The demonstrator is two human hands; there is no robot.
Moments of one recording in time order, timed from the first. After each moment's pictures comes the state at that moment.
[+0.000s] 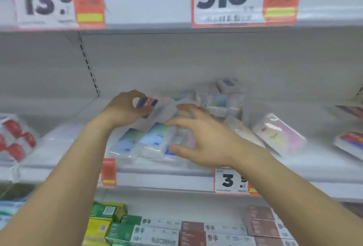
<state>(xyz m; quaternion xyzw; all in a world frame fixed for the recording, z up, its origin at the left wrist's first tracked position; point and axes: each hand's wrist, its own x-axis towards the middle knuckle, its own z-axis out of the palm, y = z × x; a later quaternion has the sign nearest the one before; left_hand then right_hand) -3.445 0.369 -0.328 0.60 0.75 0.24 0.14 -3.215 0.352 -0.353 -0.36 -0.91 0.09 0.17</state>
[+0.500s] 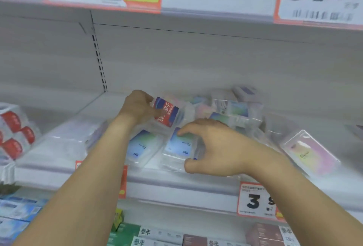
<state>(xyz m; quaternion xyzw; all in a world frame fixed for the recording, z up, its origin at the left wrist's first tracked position) -3.477 0.423 -0.364 0.53 0.73 0.38 0.20 -3.251 0.357 -0.337 -0.40 -0.91 0.11 0.08</state>
